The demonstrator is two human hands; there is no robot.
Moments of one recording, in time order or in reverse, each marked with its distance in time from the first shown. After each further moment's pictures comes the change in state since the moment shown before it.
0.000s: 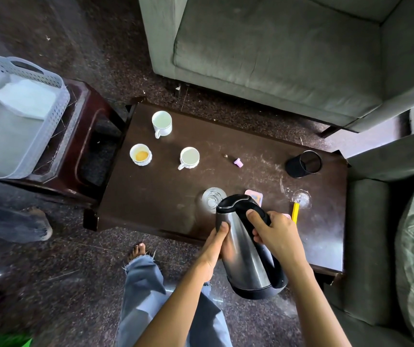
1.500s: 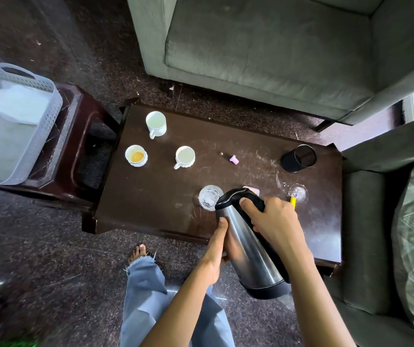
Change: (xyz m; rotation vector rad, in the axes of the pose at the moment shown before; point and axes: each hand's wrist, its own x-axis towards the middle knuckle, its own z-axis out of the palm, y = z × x) left_hand -0.019 0.005 0.016 -0.066 0.022 -0.100; right_hand -0.008 -0.035 -0.015 -0.242 0.036 -0.056
